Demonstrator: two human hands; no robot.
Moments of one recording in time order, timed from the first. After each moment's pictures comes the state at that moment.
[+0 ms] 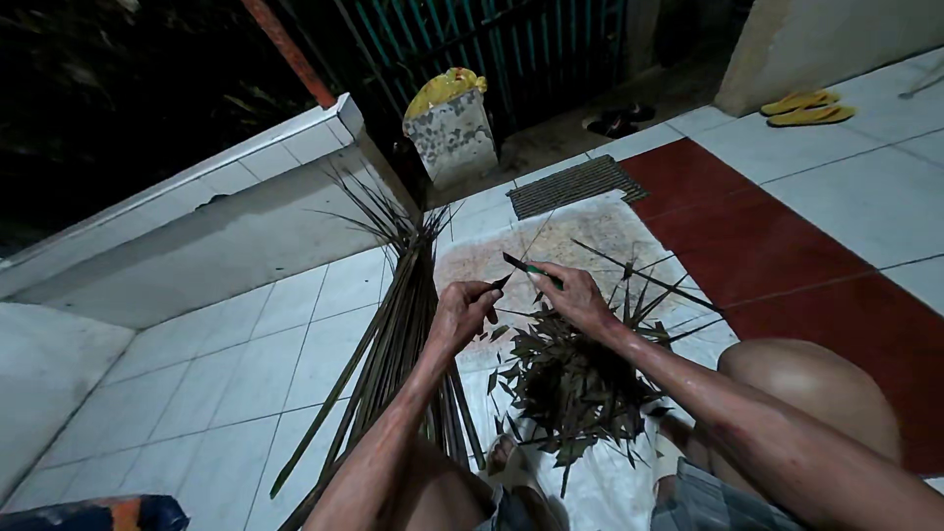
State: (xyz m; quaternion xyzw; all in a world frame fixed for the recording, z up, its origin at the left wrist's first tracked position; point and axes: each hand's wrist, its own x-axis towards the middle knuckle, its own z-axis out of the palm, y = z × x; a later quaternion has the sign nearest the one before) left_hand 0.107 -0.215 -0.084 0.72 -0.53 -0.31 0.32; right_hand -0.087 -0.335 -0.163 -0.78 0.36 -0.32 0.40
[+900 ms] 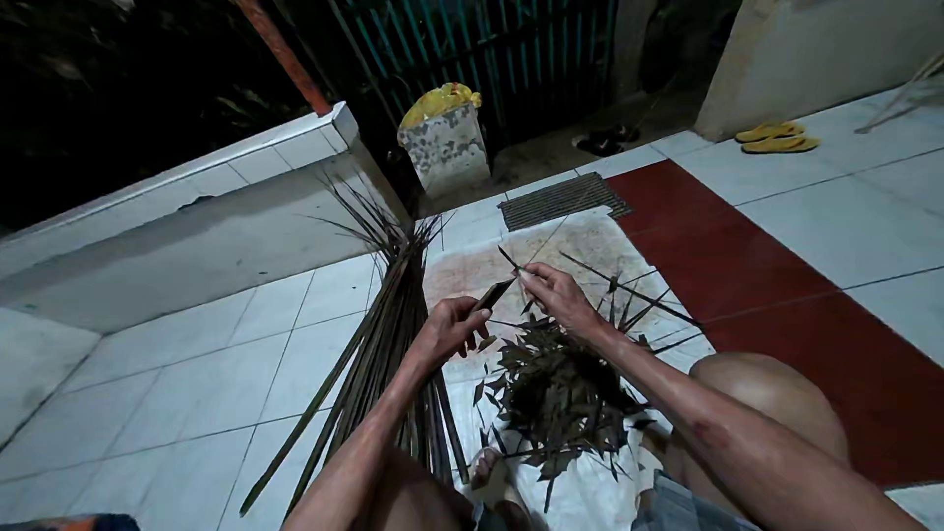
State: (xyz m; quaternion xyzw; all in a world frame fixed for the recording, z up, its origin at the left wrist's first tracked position) left_hand 0.117 -0.211 -0.093 0.67 -0.54 -0.40 0.31; right_hand -0.085 -0.350 -0.161 -0.65 0.26 -0.35 0.62
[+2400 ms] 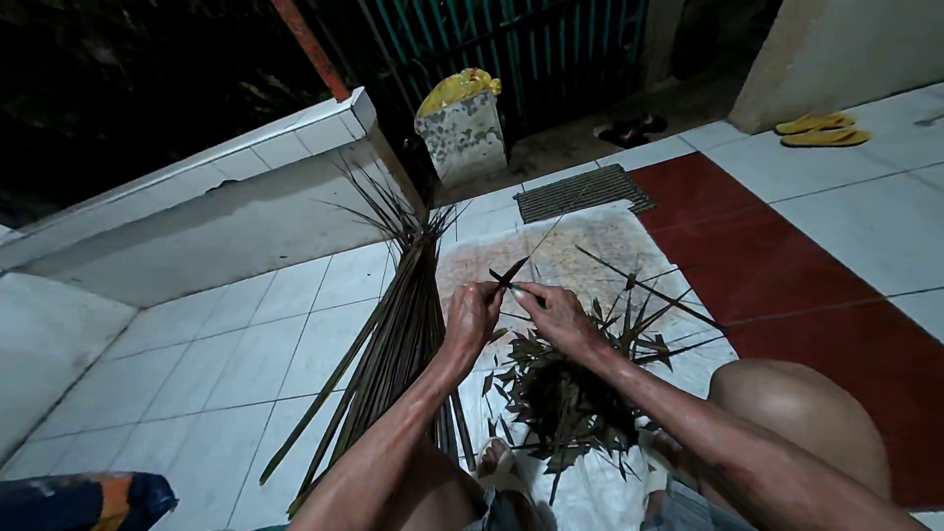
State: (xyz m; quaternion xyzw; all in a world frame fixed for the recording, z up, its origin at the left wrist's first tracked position) left_hand 0.090 -0.228 -0.104 0.78 -0.58 -0.07 0.24; right_hand -0.073 -0.302 -0.134 -0.77 0.37 -0.24 0.46
